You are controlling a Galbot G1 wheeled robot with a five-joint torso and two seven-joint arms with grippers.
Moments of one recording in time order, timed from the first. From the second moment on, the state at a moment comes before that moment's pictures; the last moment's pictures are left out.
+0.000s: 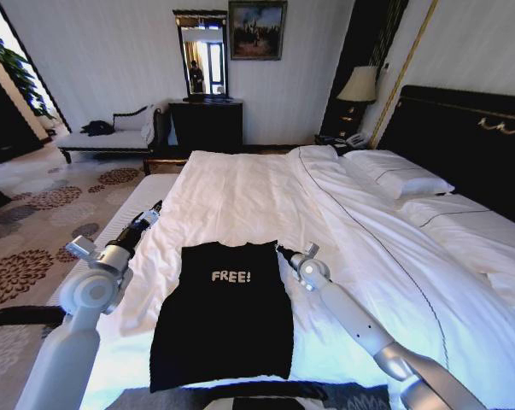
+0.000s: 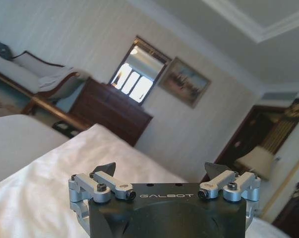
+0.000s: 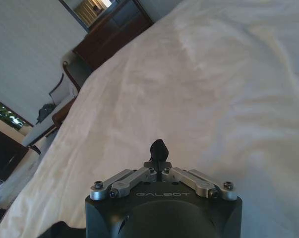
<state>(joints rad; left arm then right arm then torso) 1.12 -1.06 -0.70 -2.01 -1.16 0.33 -0.22 -0.65 1.12 -0.04 1.35 1.35 -0.20 0.25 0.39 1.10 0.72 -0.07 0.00</state>
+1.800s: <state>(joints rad) 0.73 -1.24 -0.41 -1.20 -1.05 0.35 -0.11 -0.75 1.09 0.02 1.39 1.27 -0.19 0.25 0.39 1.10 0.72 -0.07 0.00</state>
